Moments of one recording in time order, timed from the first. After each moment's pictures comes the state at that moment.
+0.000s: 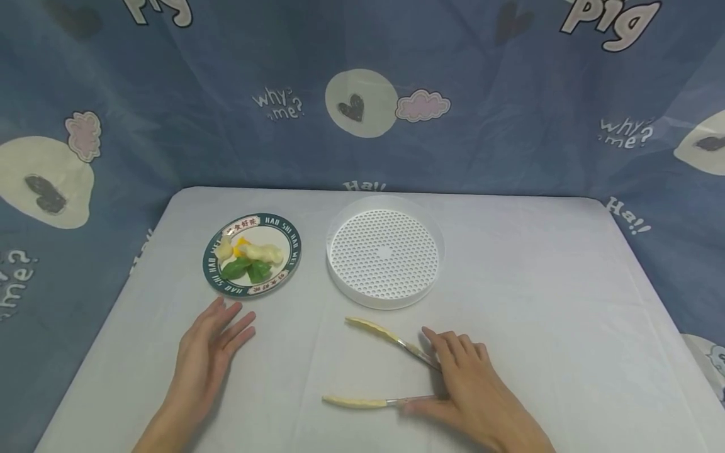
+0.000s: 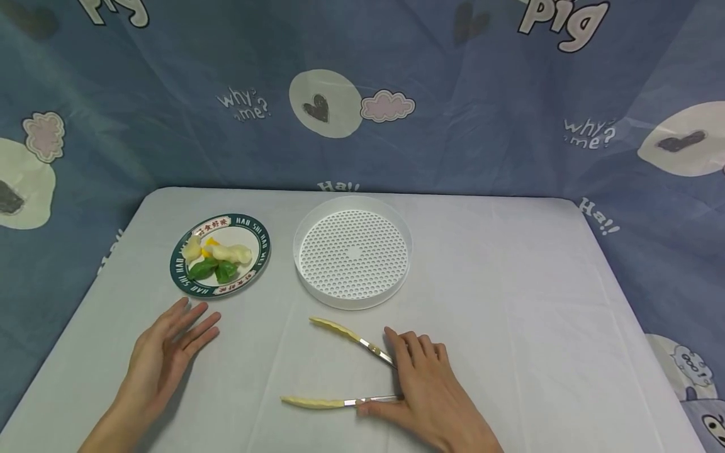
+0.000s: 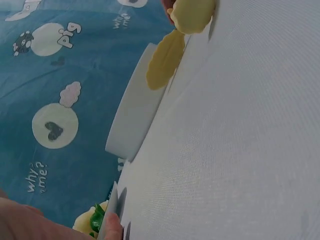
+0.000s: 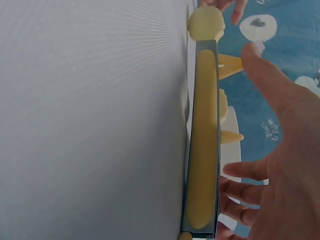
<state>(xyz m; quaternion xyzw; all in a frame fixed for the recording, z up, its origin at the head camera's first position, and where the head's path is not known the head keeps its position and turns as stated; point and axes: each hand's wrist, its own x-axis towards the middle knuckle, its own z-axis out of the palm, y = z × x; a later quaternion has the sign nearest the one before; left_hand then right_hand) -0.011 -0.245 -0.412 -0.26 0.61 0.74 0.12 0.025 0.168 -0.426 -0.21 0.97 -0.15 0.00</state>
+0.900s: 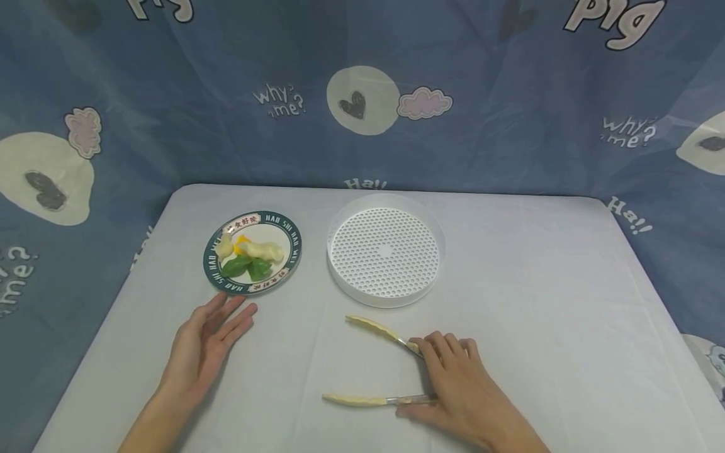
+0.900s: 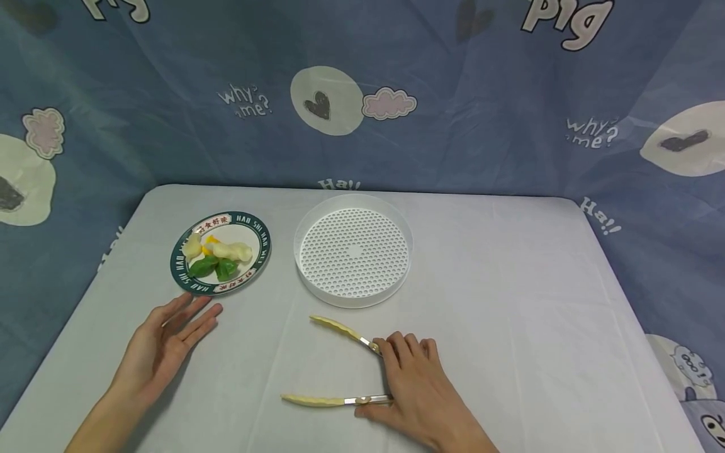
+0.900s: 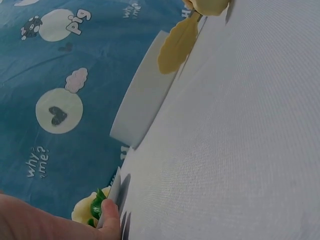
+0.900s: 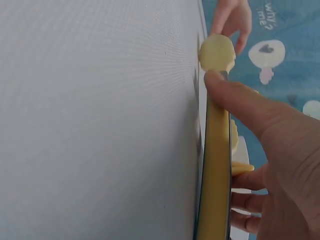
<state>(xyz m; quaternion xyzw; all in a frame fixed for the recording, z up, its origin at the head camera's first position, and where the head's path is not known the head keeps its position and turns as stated) -0.017 -0.262 -0.421 -0.22 0.57 0.78 0.14 0.022 0.157 -0.432 -0.26 0.96 -0.11 -0.01</state>
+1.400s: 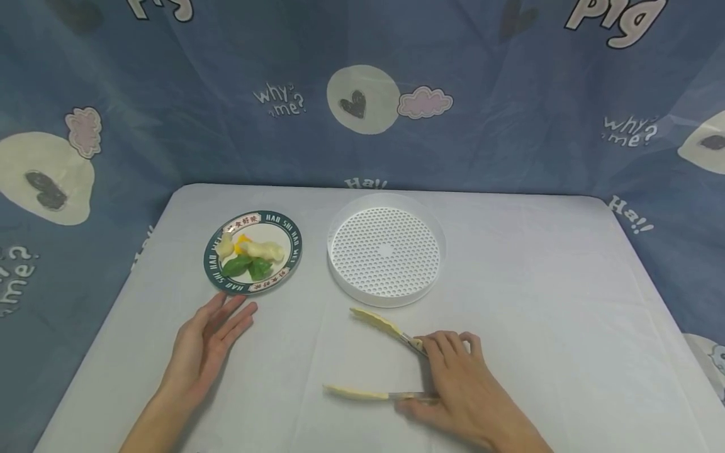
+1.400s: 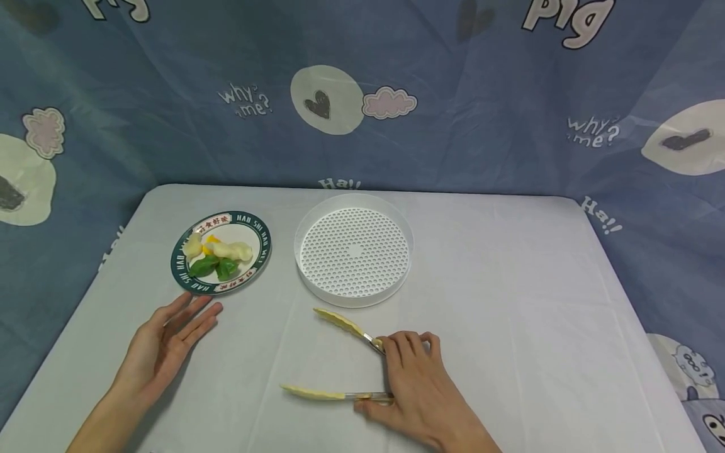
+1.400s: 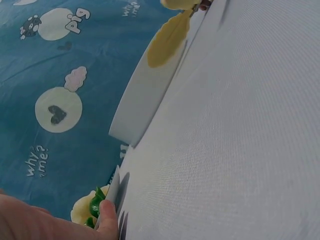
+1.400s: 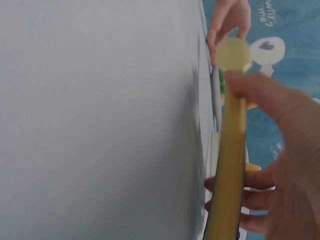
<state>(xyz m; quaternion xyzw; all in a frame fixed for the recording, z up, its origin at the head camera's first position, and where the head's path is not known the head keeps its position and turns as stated) -0.017 -0.263 -0.423 -0.21 0.58 0.77 0.13 0.021 0.158 -0.432 -0.27 0.96 -0.09 -0.05</state>
